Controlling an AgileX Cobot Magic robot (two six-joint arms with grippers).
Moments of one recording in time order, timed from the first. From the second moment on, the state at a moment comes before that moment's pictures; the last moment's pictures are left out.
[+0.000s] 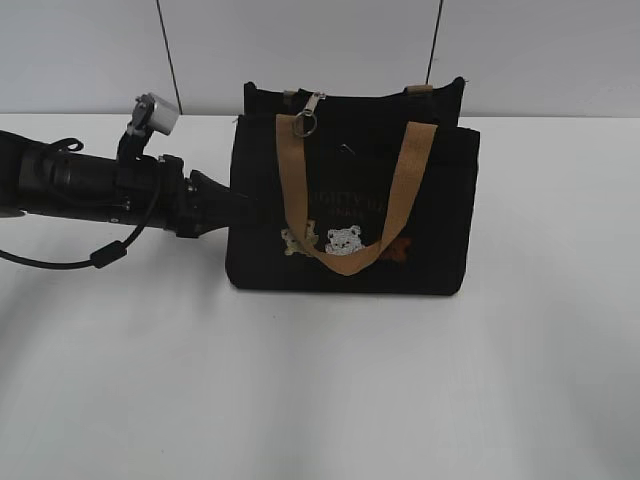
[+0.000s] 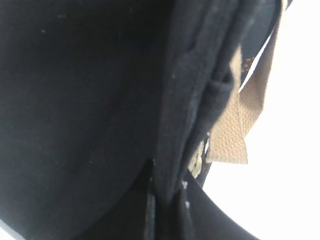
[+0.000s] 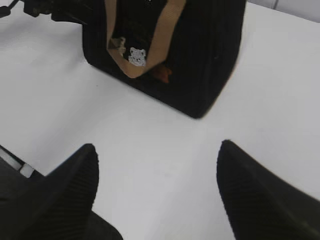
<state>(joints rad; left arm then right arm) -0.17 2.08 -1.05 -1.70 0.97 2.15 0.01 0.45 -0.49 0.64 0.80 -0.74</state>
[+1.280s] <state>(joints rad) -0.17 2.08 -1.05 -1.70 0.99 2.15 0.26 1.84 -1.12 1.59 0.82 -1.76</state>
